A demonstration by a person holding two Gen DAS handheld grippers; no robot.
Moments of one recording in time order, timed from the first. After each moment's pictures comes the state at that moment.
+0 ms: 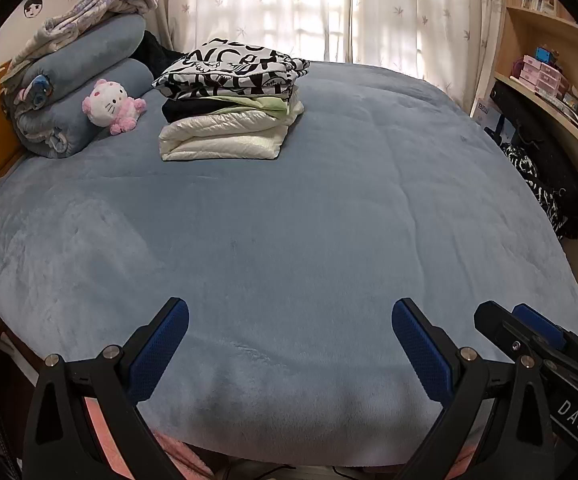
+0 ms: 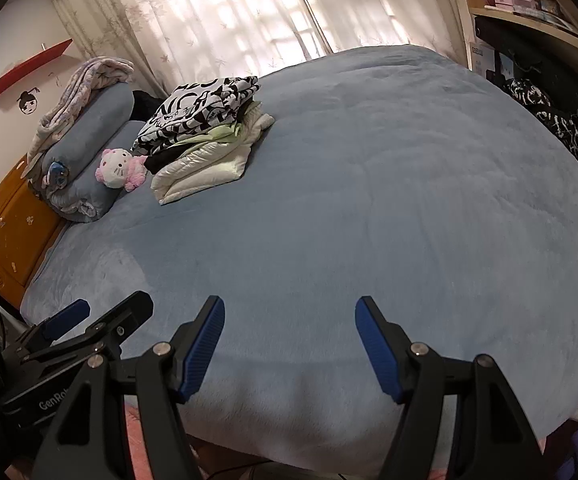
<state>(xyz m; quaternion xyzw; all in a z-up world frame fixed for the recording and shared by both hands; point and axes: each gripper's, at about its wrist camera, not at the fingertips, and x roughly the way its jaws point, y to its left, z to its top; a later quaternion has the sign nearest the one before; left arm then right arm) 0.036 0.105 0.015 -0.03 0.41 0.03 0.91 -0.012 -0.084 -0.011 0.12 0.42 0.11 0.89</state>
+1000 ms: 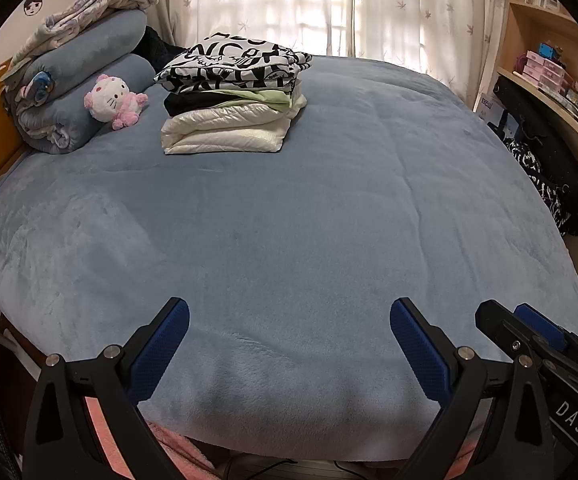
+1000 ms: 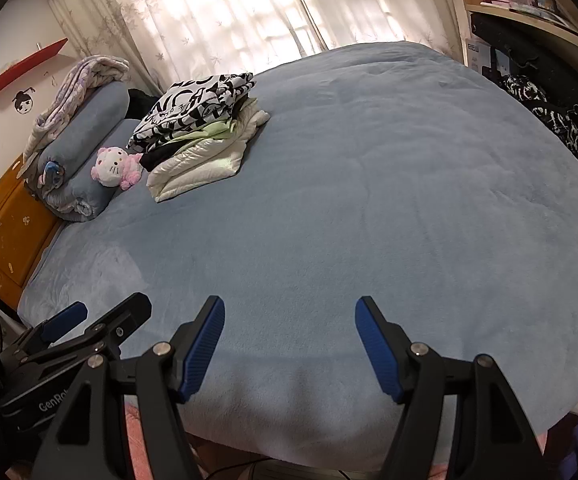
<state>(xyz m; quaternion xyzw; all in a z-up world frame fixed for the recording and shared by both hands) 0.037 0.106 0.013 -0.03 0.42 0.04 0.90 -0.010 -0.084 -0.015 0.12 0.42 0.11 0.89</state>
